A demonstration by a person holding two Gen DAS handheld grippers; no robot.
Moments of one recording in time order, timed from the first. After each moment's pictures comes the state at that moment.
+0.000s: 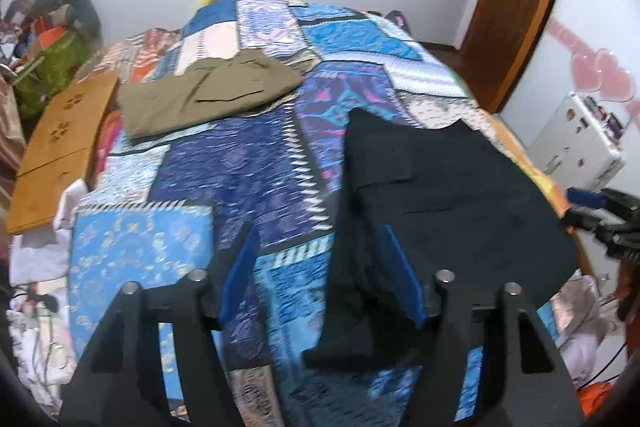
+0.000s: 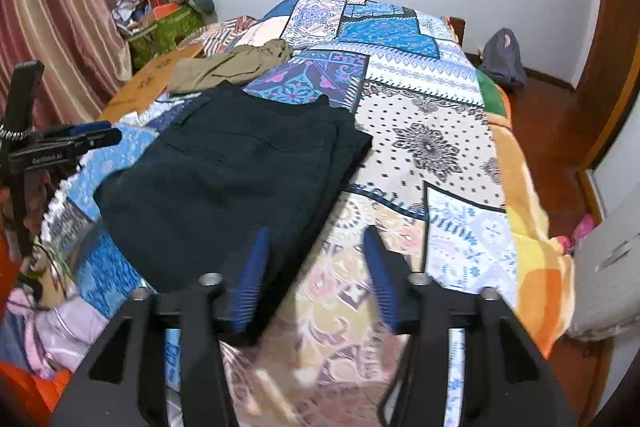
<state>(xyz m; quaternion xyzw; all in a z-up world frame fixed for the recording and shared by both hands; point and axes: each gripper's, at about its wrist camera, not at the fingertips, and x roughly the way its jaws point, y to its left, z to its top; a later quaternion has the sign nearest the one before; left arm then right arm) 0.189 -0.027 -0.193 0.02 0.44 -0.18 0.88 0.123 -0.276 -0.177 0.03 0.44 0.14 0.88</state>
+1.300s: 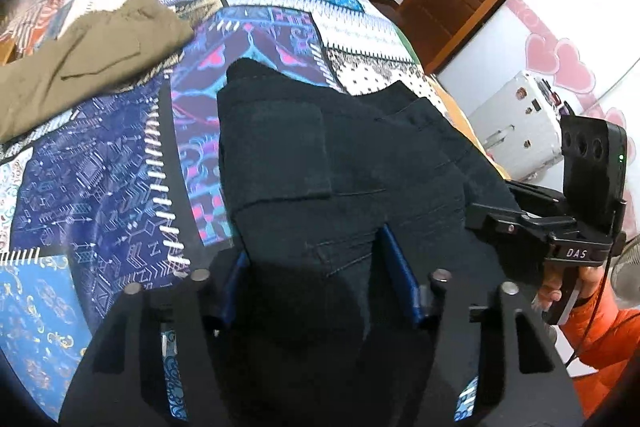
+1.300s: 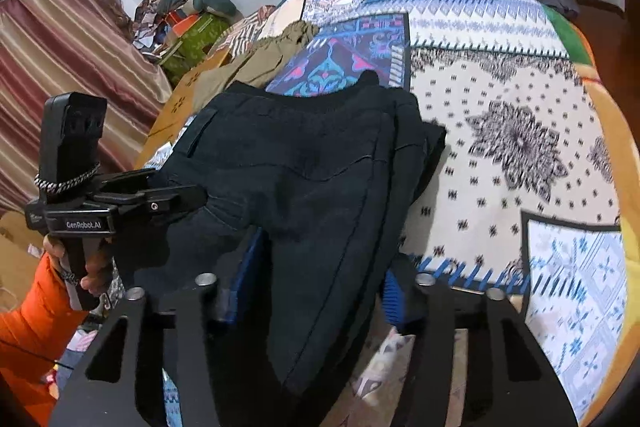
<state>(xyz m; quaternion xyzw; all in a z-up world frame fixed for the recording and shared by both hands) 0.282 -0.097 -0.243 -0.03 0.53 -0.29 0.79 0.210 -0.280 -0.221 0.17 0.48 0.24 0.83</state>
